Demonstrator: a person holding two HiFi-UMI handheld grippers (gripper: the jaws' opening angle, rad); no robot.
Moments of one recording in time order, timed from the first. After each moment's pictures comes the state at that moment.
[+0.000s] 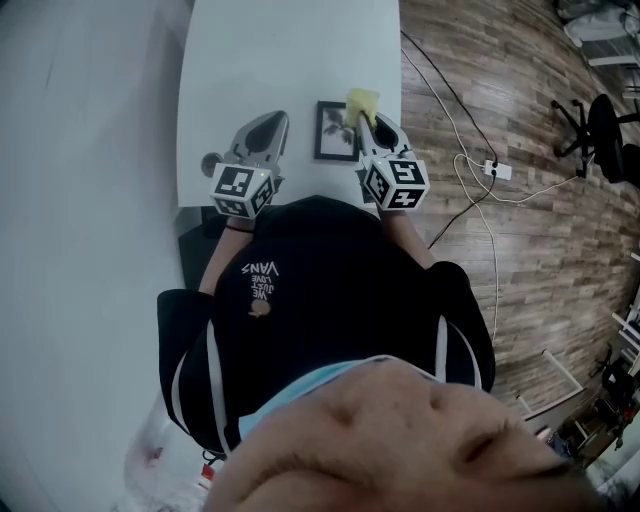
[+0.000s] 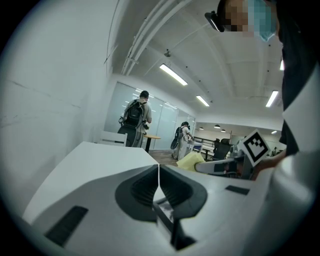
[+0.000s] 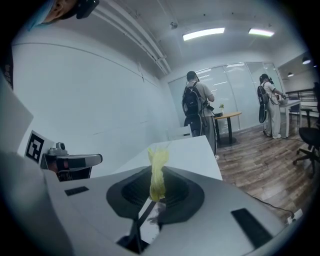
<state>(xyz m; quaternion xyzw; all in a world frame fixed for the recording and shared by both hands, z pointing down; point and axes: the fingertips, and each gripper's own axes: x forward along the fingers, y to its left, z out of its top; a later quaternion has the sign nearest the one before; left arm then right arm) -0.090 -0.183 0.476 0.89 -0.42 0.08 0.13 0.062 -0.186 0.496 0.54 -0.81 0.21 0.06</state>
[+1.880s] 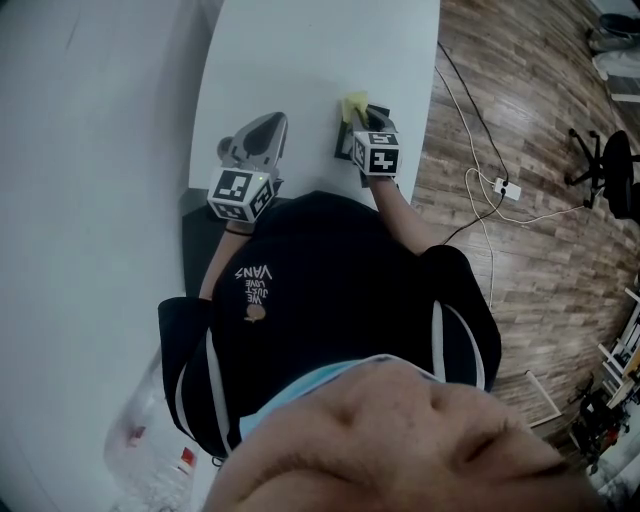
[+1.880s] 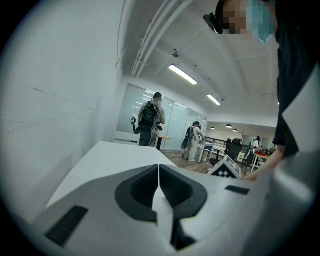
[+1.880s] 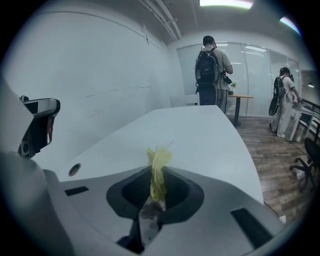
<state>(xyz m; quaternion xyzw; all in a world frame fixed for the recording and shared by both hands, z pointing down) -0.145 -0.174 0.485 0.86 -0.48 0.09 0.14 0.005 -0.225 0.631 0.49 -0.80 0.26 0.23</state>
